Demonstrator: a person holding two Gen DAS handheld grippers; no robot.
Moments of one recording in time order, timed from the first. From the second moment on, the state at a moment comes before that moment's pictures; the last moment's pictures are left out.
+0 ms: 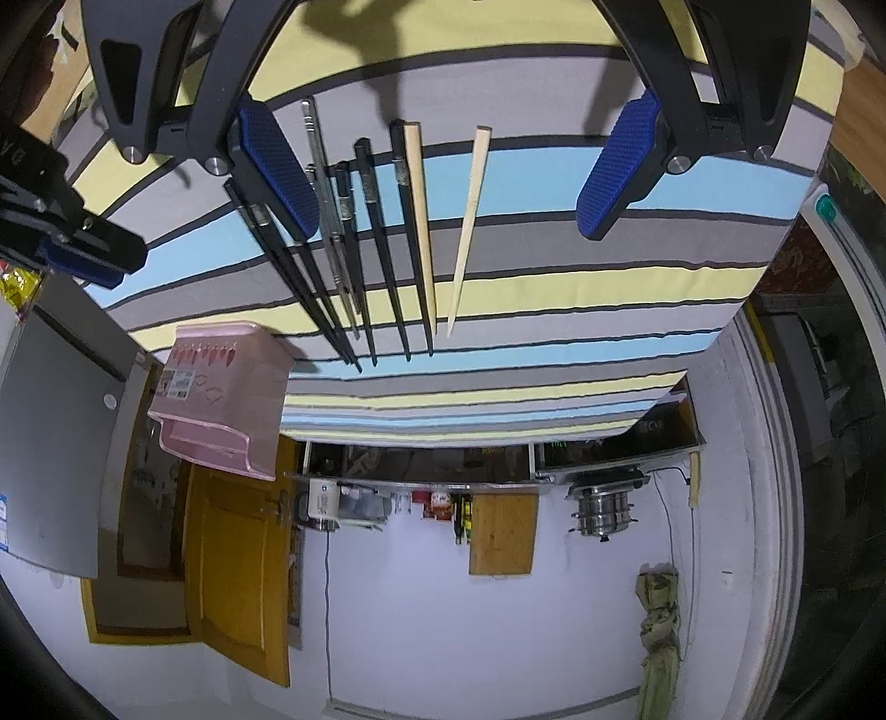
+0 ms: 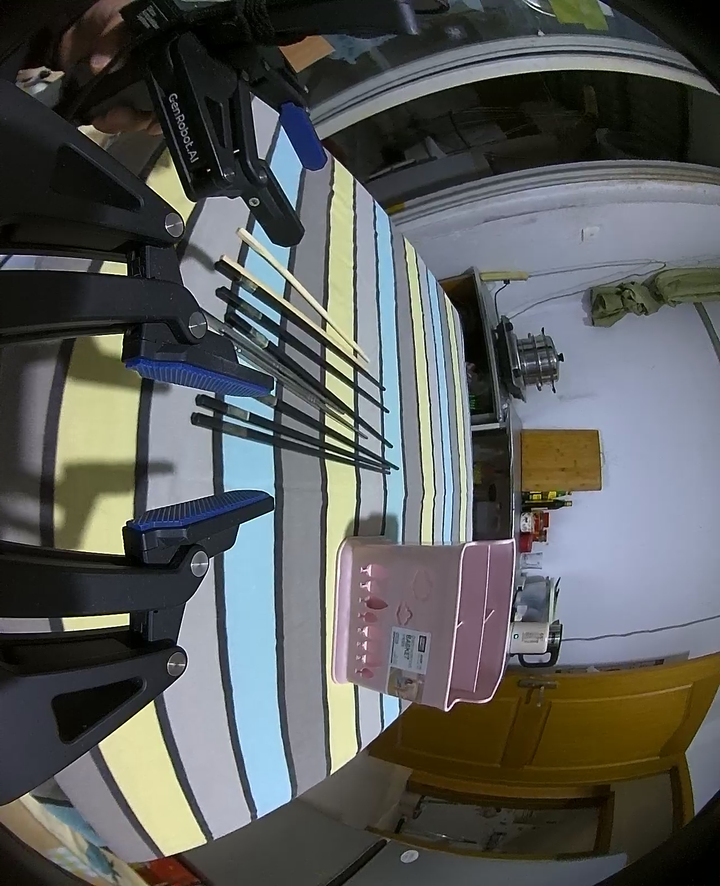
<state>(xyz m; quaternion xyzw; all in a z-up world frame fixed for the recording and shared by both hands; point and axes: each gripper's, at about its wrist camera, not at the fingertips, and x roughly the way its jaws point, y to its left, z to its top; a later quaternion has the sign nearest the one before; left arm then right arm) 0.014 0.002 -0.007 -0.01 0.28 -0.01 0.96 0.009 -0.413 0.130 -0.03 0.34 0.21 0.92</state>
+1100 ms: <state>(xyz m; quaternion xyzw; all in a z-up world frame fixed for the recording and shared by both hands) 0.195 0.028 -0.047 0.00 0.46 -0.06 0.89 0.153 -0.365 0.090 -0.04 0.44 0.20 0.87</state>
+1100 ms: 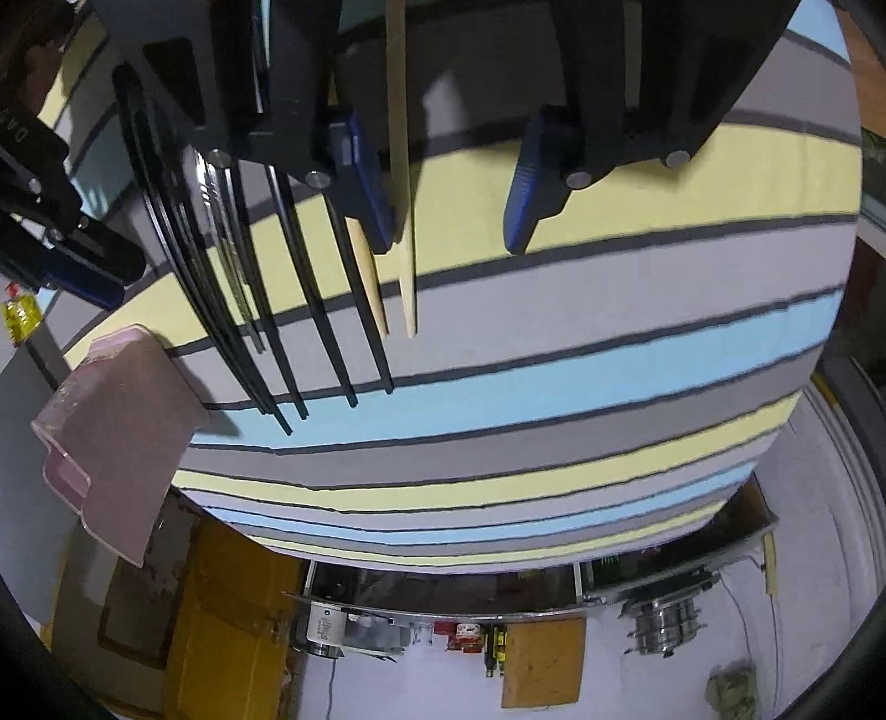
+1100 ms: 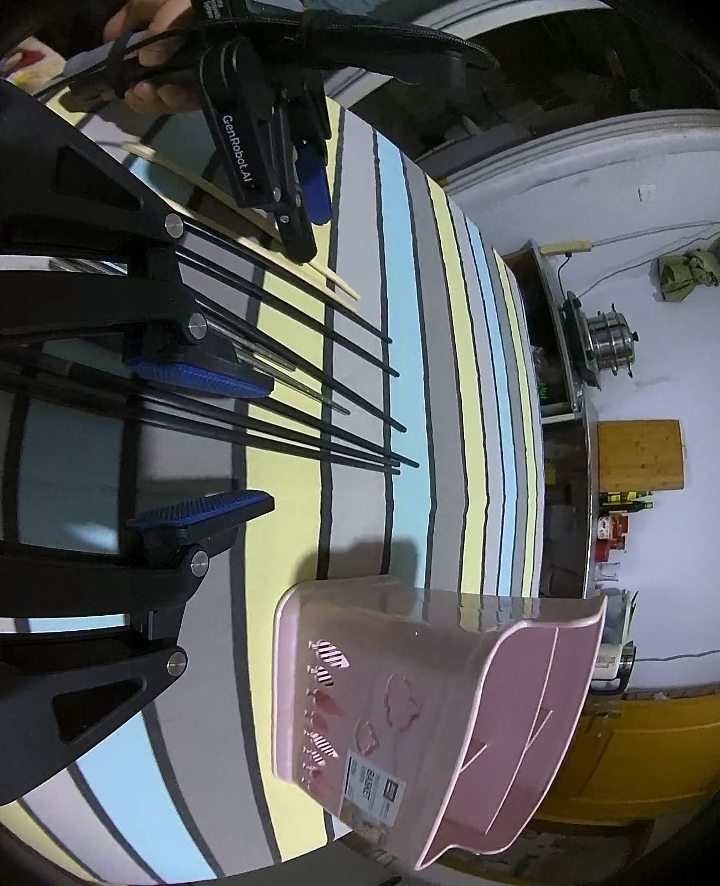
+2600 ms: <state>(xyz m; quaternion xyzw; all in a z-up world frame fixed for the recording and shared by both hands) 0.217 0.055 -0.029 -0.07 0.45 -0.06 0.89 0.211 -0.336 0.083 -0.06 0.47 0.18 0.86</state>
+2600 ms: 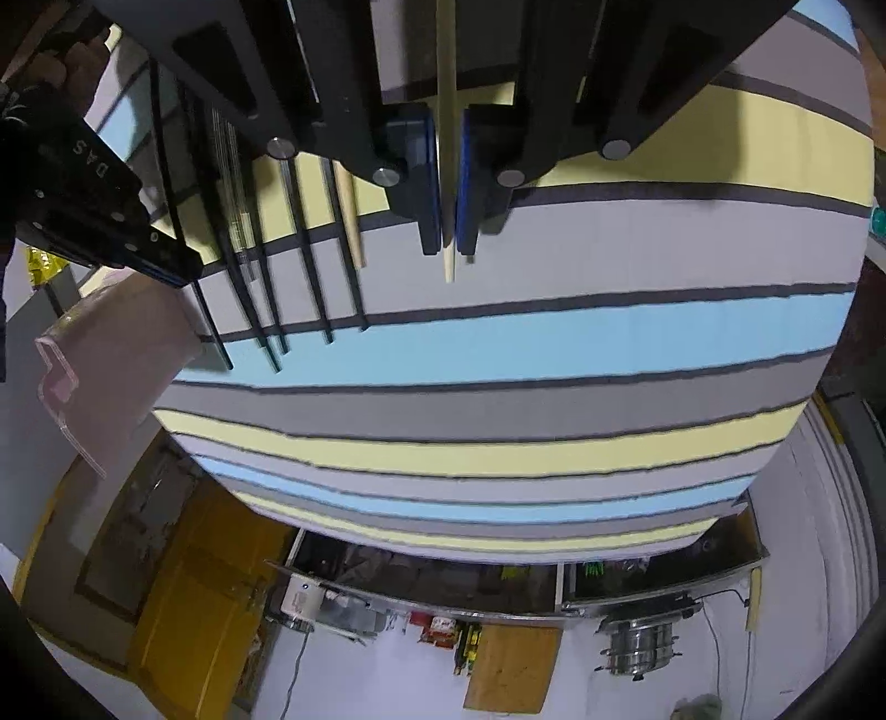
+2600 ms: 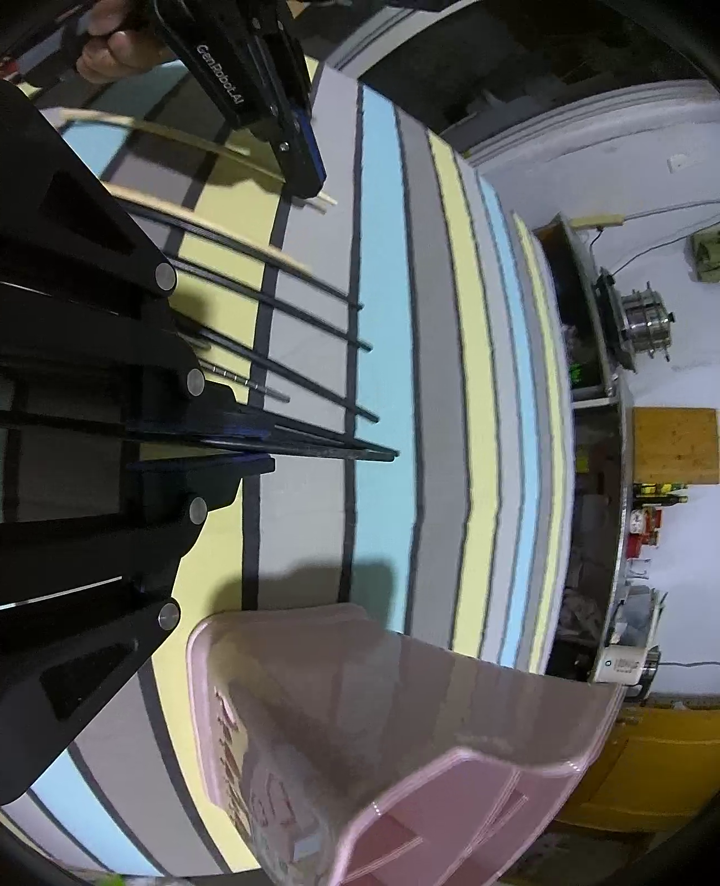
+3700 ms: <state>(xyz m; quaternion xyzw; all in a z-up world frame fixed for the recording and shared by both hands) 0.123 0.028 0.140 -0.05 0.34 -0.15 0.93 0.138 -0.416 0.211 0.01 0.36 0.21 0.91</state>
